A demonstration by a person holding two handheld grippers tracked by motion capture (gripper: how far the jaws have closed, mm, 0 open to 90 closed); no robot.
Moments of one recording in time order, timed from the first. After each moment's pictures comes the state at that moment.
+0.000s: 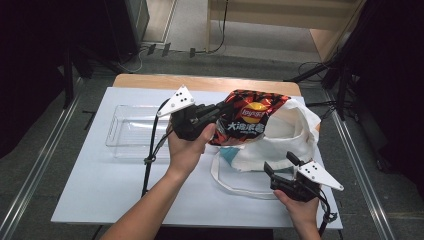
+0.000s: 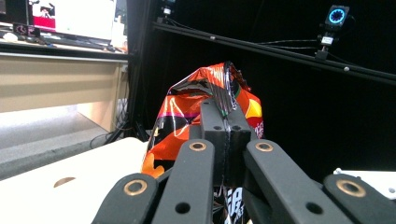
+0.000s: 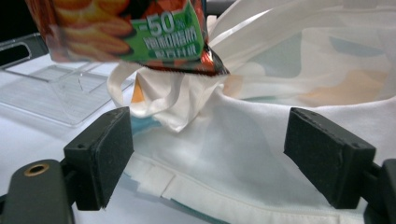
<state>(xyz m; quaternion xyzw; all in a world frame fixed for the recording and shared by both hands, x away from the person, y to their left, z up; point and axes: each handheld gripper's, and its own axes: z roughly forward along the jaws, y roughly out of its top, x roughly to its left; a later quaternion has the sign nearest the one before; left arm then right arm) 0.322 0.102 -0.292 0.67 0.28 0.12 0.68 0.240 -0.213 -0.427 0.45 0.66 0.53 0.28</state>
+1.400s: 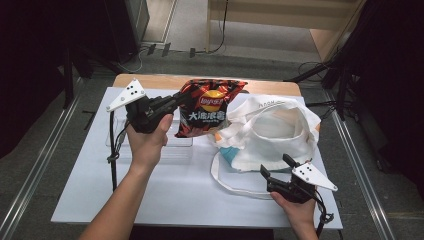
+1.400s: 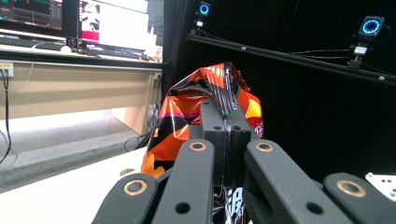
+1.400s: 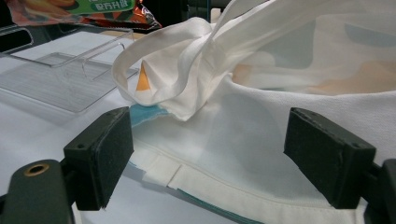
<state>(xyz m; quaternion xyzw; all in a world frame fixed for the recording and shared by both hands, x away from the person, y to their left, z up) 0.326 0.186 -0.284 0.65 0.31 0.16 0.68 0.240 -0.206 -0.434 0.45 0.68 0.52 0.27</state>
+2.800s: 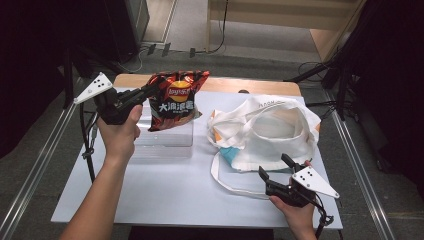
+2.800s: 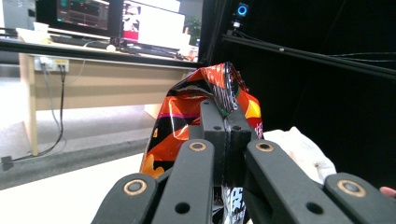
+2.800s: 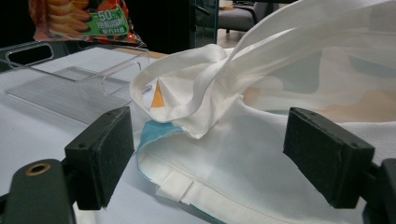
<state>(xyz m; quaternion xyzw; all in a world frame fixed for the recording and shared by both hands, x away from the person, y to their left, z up) 0.343 0.254 -0.290 0.63 0.35 0.20 0.66 0.229 -0.201 -0.427 0.41 0.67 0.54 0.30</state>
